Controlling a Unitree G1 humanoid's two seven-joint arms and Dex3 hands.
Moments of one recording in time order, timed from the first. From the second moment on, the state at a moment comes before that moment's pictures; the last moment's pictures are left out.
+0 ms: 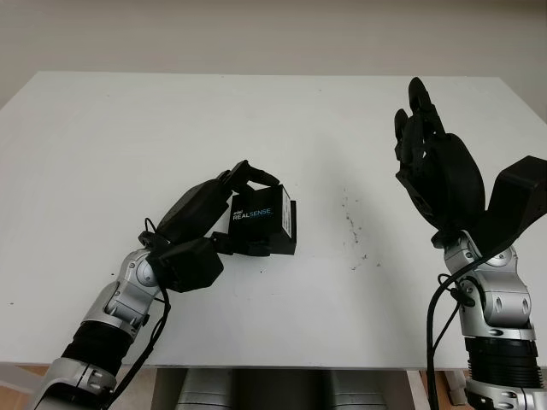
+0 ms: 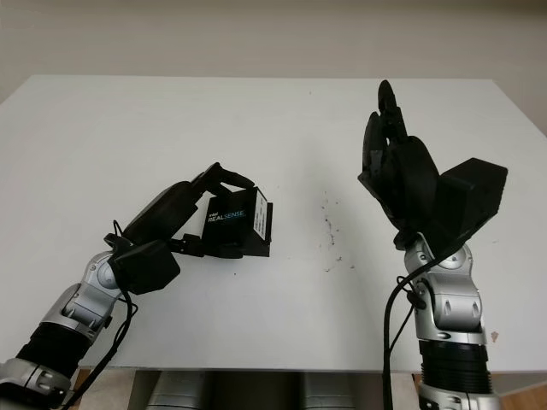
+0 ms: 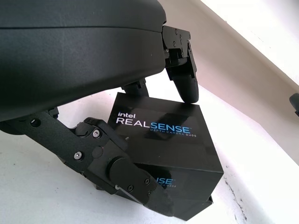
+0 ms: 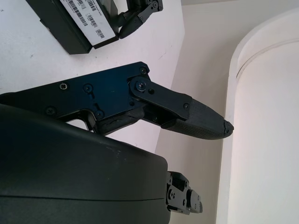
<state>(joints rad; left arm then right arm) -0.42 0.38 -0.21 0.40 0.38 -0.41 -0.10 -0.34 -0.29 -0.19 -0.04 0.22 0.21 0.21</state>
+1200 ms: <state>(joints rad) -0.61 0.37 -0.24 -0.10 0.44 0.39 -0.48 -0.33 -0.25 -0.15 0.02 0.20 0.14 0.24</state>
